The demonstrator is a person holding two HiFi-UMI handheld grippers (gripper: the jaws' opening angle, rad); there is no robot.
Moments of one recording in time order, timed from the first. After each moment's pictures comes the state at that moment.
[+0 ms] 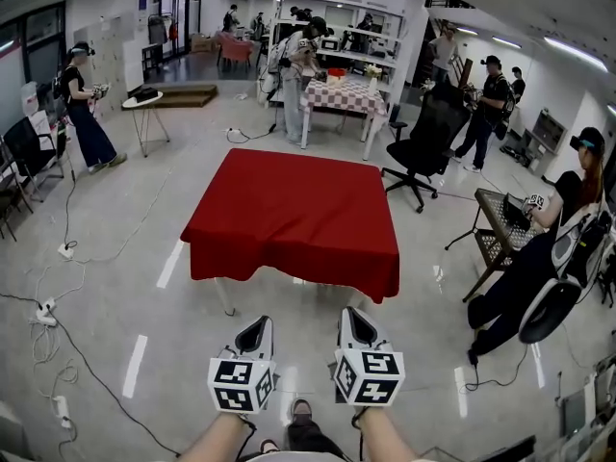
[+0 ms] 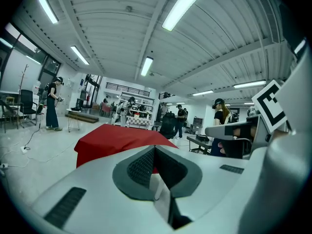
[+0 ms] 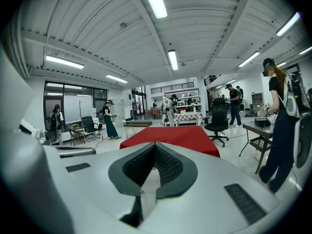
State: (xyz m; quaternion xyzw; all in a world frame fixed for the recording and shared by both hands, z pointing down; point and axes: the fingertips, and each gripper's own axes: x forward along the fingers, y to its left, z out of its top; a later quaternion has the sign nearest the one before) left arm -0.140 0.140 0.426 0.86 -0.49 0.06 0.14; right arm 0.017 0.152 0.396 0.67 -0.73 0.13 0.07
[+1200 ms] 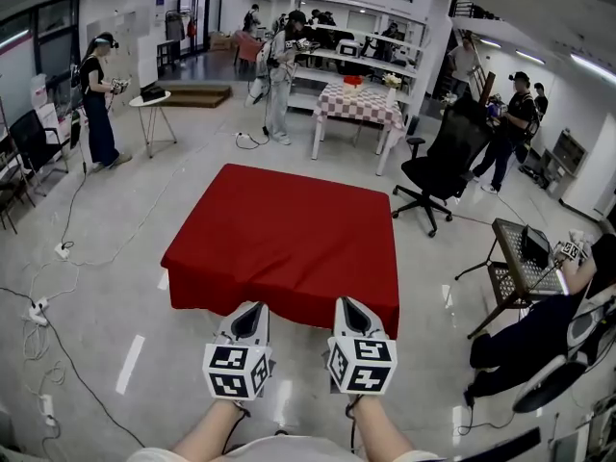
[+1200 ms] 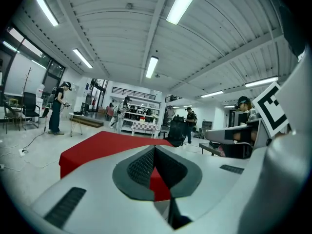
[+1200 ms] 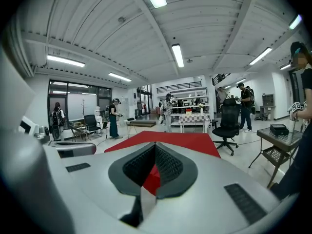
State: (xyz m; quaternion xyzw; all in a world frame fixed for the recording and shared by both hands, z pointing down) left arm -0.072 -0.038 0.414 0.84 -0.53 0.04 0.13; right arm 0.083 -0.038 0.393 0.64 -0.76 0.12 0.08
